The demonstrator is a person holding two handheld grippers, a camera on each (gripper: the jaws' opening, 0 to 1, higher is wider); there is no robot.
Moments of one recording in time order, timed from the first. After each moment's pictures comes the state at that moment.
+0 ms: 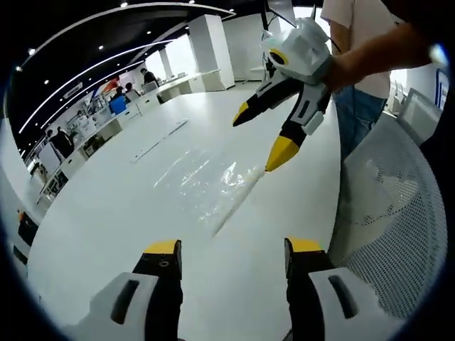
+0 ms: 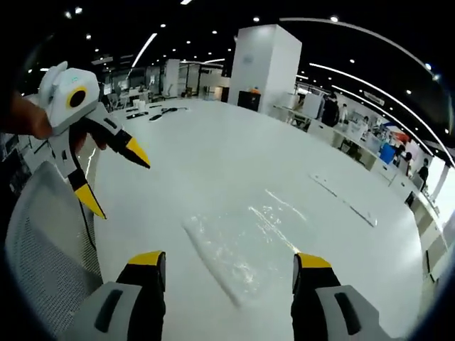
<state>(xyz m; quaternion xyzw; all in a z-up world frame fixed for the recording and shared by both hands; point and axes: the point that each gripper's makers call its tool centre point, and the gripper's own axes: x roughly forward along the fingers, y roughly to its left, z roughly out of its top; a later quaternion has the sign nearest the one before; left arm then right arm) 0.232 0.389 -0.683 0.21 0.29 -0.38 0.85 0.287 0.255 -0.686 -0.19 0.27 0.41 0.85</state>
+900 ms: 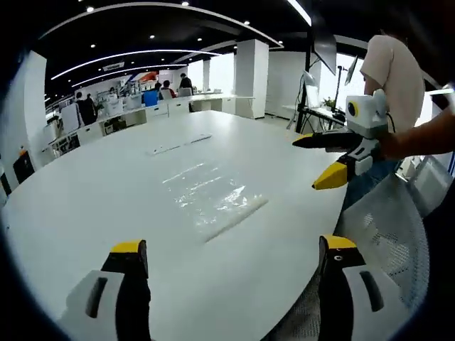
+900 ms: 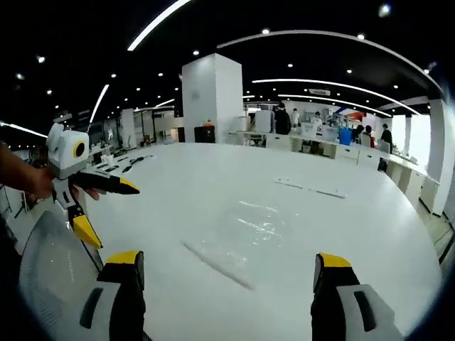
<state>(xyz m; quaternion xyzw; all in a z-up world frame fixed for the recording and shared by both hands) 0.222 0.391 -0.669 0.05 0.25 -0.33 0.91 0.245 0.216 -0.657 -0.06 0.20 0.31 0.93</state>
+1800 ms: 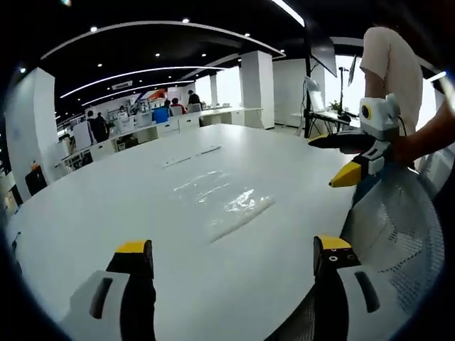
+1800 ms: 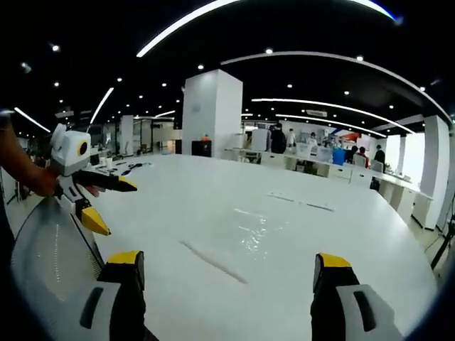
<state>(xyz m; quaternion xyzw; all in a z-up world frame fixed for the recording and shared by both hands) 0.209 0.401 -0.669 0.09 0.20 -0.30 0.93 0.223 0.203 -0.660 -0.07 0.15 0.30 0.94</state>
